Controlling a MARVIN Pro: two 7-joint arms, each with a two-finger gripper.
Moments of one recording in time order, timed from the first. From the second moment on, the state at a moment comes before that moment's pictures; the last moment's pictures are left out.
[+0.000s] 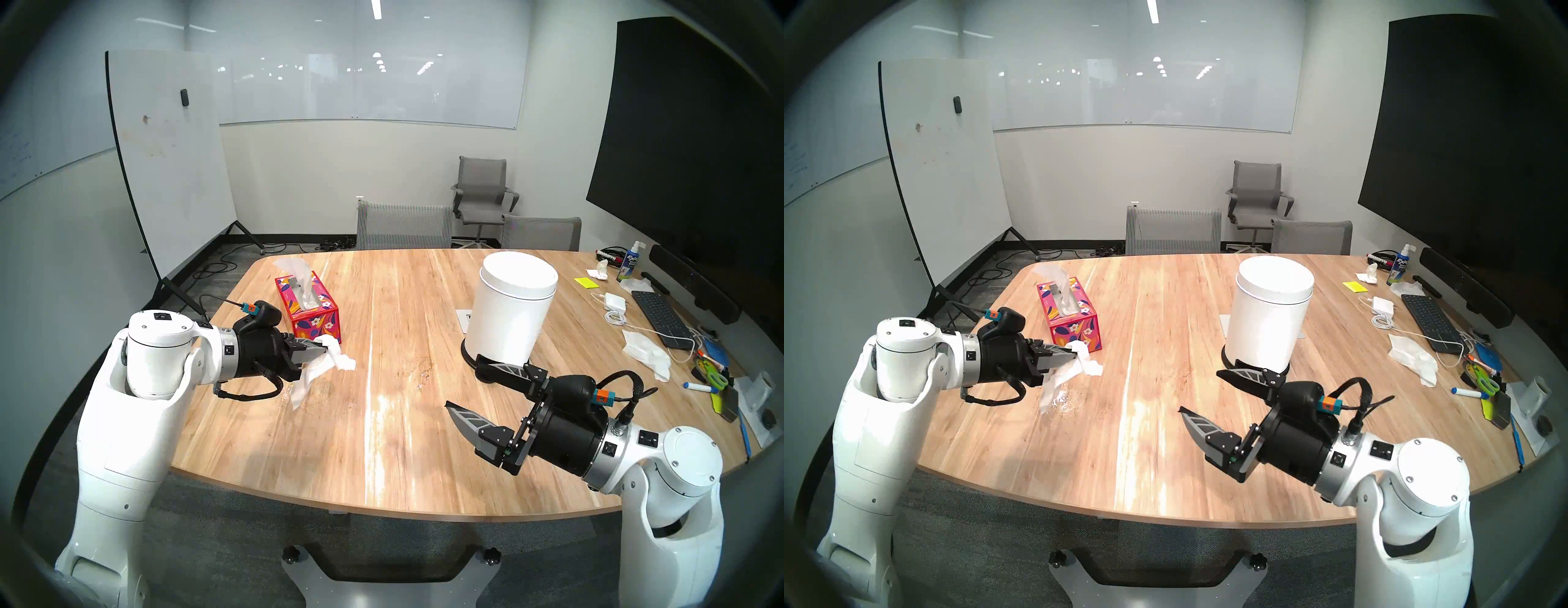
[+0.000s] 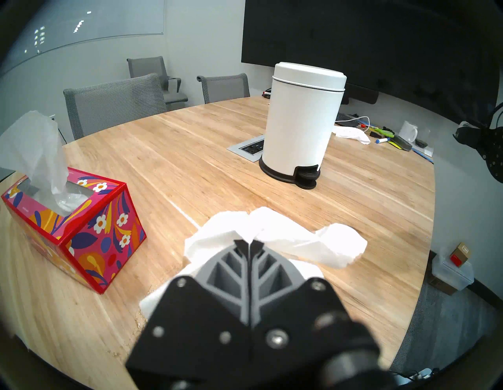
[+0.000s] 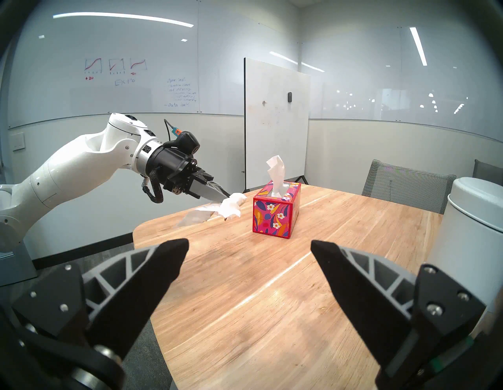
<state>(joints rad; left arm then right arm) 1.48 -1.10 -1.67 -1.89 -0.13 0.78 -0.99 -2.04 -1.48 1.84 -2.39 0.10 0.40 1.04</state>
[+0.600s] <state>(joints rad) 1.48 -1.10 -1.67 -1.89 -0.13 0.78 -0.99 -2.04 -1.48 1.84 -2.39 0.10 0.40 1.04</state>
